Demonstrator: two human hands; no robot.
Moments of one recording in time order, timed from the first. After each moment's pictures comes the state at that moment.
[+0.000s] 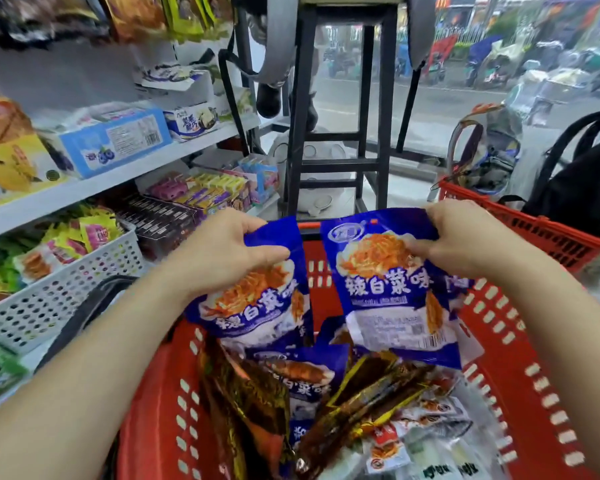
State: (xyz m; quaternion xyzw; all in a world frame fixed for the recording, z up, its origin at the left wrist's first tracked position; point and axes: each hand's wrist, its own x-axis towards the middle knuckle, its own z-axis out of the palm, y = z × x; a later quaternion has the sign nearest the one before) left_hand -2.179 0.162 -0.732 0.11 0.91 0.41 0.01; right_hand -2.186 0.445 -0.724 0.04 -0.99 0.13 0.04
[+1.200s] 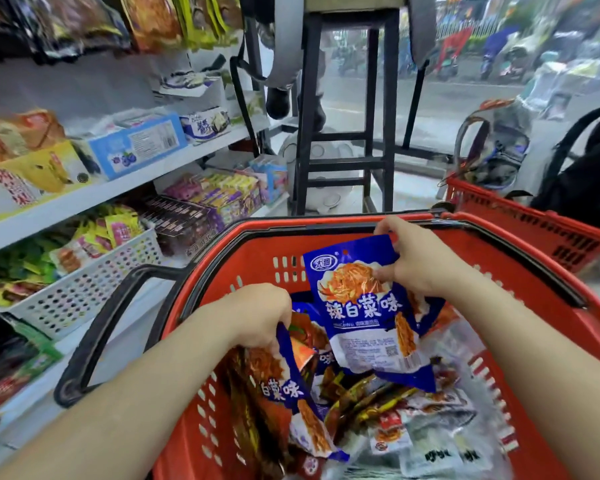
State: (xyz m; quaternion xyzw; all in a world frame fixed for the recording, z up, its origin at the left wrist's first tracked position) left_hand -2.173 0.172 -0.803 0.31 0.93 -0.07 0.19; right_hand -2.181 0.420 -0.767 0.08 -0.95 0.29 0.00
